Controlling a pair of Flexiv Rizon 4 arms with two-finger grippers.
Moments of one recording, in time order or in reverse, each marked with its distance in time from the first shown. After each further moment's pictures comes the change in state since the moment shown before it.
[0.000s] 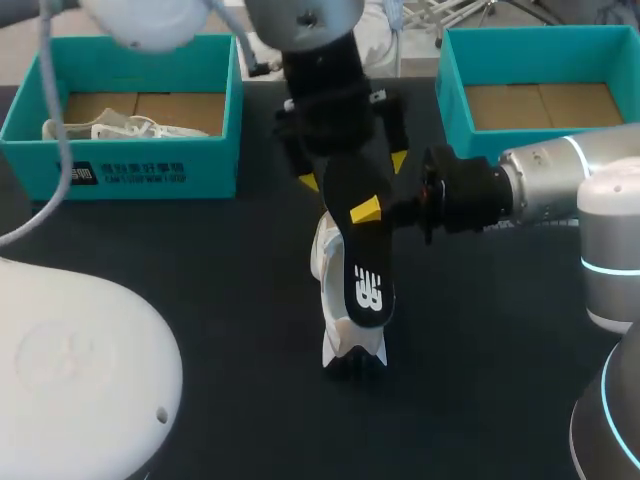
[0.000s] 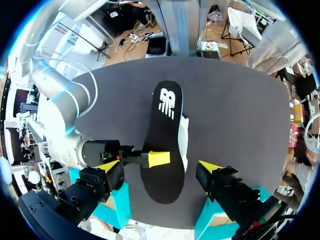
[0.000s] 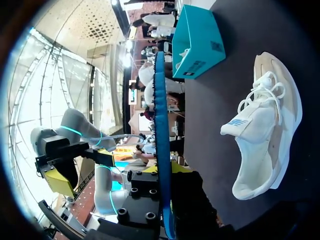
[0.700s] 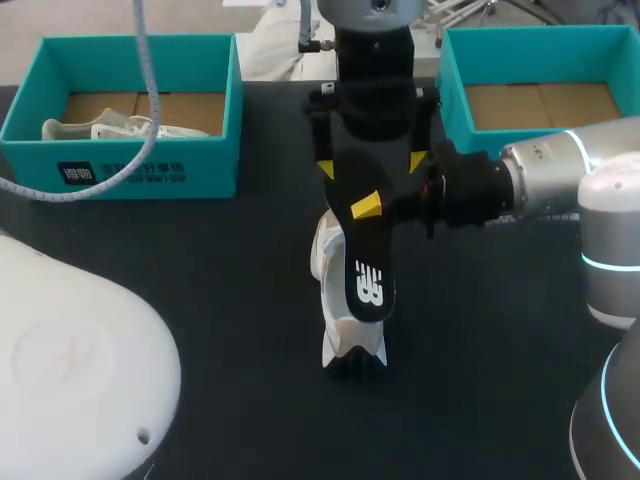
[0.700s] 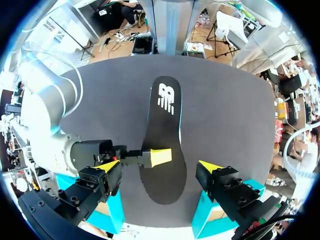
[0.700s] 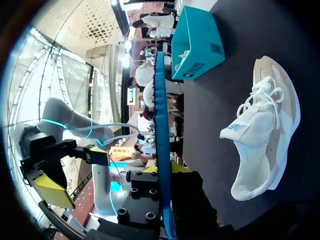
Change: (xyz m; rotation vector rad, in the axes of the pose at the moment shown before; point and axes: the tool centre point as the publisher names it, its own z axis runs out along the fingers) left arm -0.017 0.013 0.010 0.002 0.172 0.018; right arm 0.002 0.006 -0.003 -0.003 -0.013 0.000
